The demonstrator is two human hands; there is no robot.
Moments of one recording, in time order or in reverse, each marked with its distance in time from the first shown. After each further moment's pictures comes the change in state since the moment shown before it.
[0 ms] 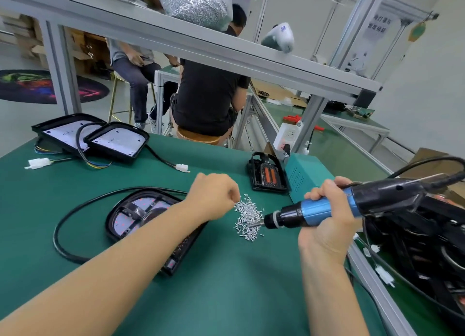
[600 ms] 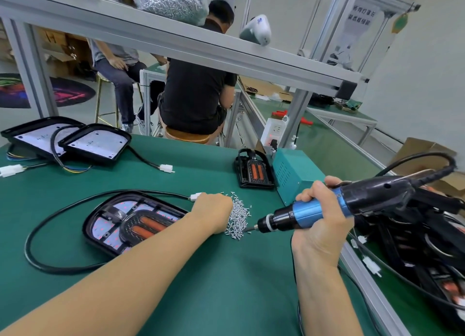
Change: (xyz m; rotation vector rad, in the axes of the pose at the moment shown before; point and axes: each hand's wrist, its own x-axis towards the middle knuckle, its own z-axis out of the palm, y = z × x) left_hand 0.025 0.016 0.063 0.405 -0.256 -0.020; right_hand 0.007 -0.007 -0.018 -0.015 0.002 0.011
